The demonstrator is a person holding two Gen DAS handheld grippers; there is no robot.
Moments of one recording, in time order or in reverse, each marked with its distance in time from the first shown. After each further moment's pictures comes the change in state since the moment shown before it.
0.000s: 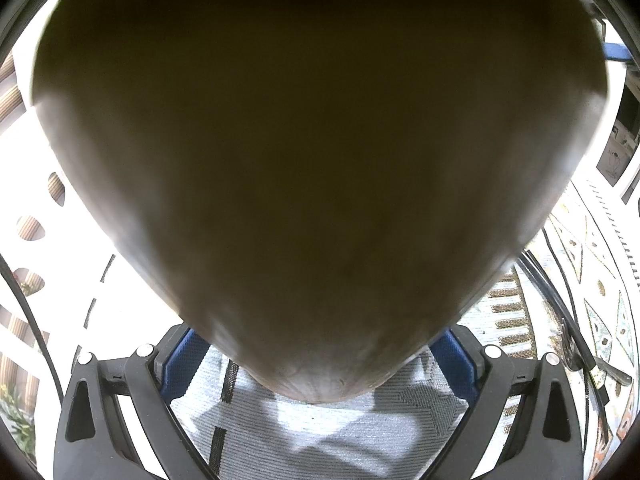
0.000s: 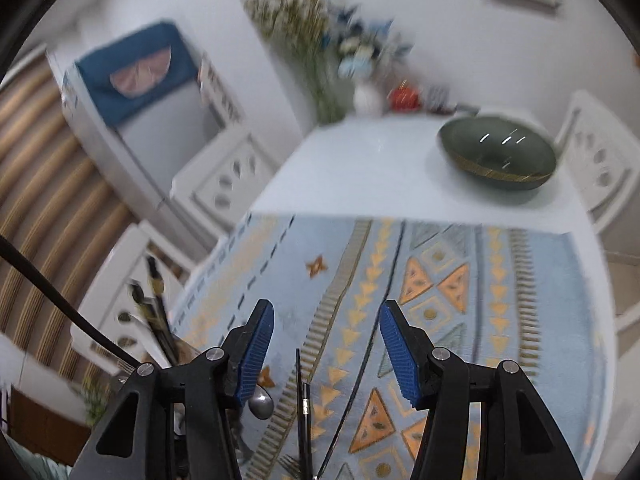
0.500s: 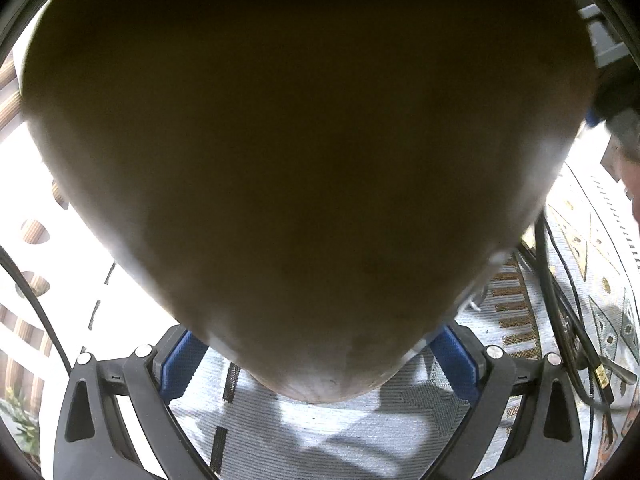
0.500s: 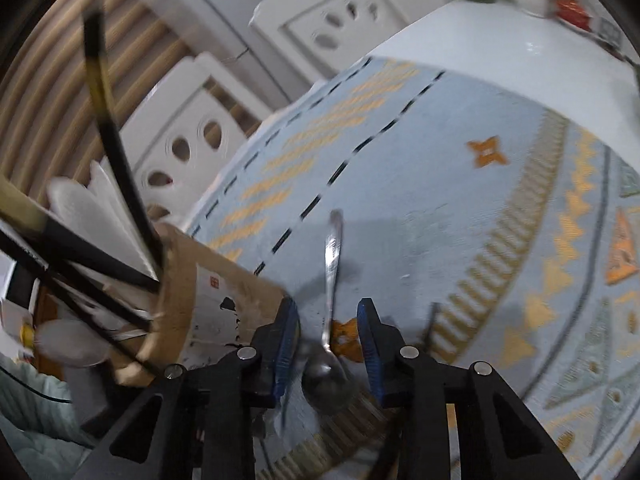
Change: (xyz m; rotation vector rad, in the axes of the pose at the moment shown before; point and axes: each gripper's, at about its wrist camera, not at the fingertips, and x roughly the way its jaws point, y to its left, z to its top) left arm -0.002 -0.011 0.005 0.013 0.000 0.022; right arm 0.164 0.076 -0.052 -0.233 0.417 0.293
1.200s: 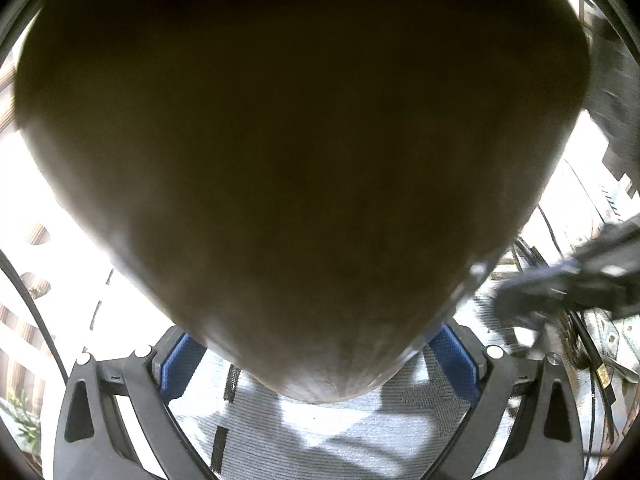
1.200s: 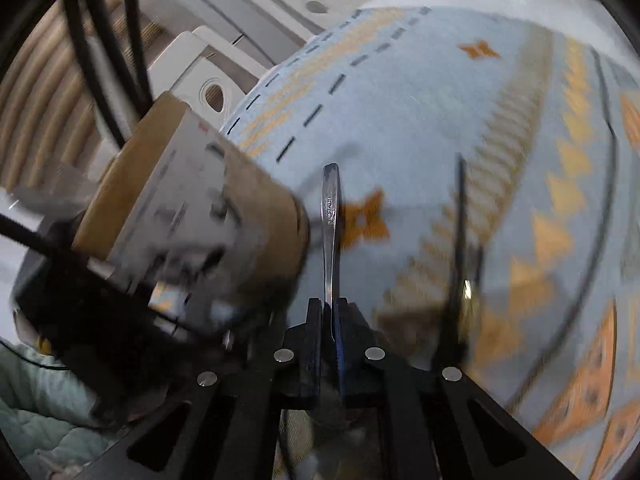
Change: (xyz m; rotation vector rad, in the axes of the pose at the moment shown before) left arm -0.003 -0.009 0.003 0.004 0.000 0.006; right arm -0.010 -0.015 -0.096 0.144 -0.003 0.049
